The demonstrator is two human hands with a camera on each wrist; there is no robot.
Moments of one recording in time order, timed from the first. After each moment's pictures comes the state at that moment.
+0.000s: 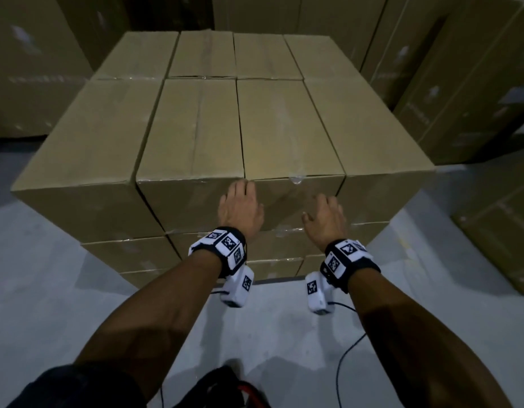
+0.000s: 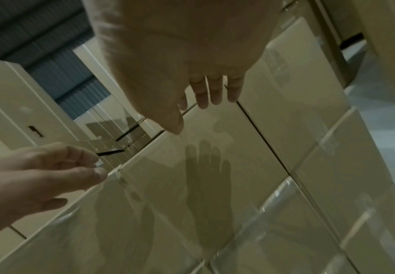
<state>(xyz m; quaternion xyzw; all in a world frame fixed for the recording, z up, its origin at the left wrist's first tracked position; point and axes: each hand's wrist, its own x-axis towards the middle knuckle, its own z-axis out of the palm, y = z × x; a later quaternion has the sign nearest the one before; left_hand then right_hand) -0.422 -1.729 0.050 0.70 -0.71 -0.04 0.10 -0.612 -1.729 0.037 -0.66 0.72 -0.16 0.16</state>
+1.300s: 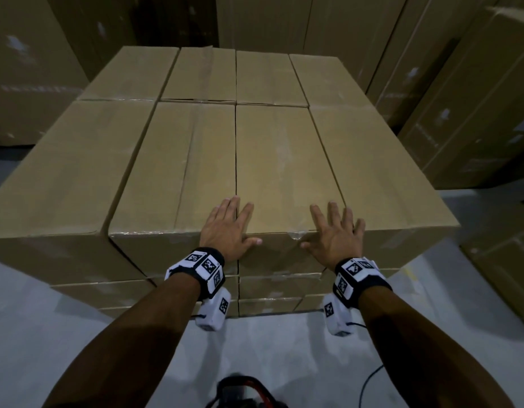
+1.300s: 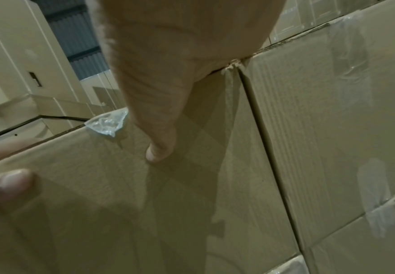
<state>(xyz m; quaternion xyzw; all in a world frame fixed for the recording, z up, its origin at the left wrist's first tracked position) -0.389 -1.846 0.023 0.65 -0.76 -0.05 -0.05 -0.646 -1.859 0.026 -0.73 0.68 0.06 0.04</state>
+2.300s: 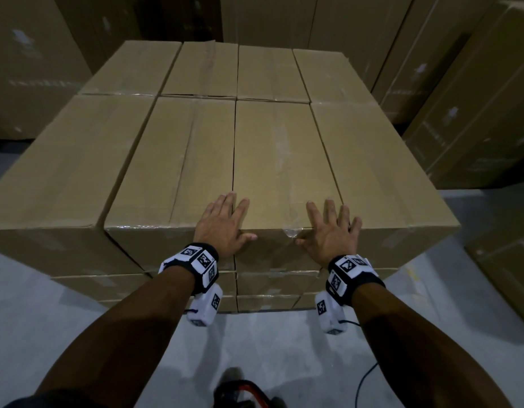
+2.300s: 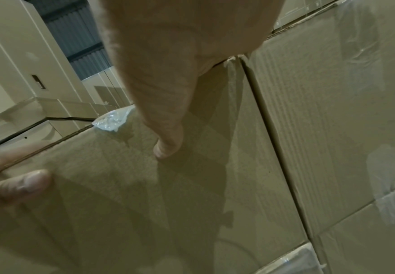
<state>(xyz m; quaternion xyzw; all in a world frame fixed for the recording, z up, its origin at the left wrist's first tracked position) -0.392 -1.845 0.023 0.65 -0.76 -0.02 -0.06 -0.647 -1.862 0.026 -0.73 0.68 0.05 0.06</state>
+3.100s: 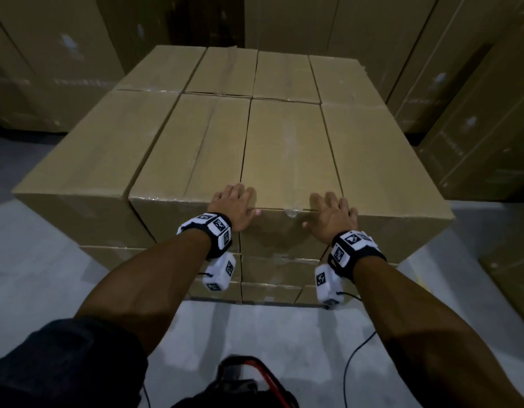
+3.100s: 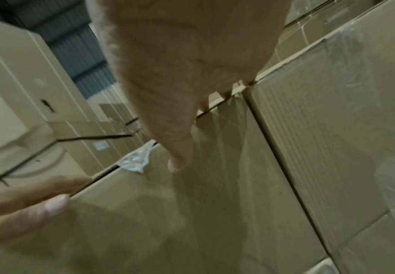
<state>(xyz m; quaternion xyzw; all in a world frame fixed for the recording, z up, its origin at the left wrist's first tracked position) -0.408 -1.830 0.046 0.68 -0.72 -0.09 -0.06 -0.659 -1.849 0.052 -0.76 0.64 0.02 0.13</state>
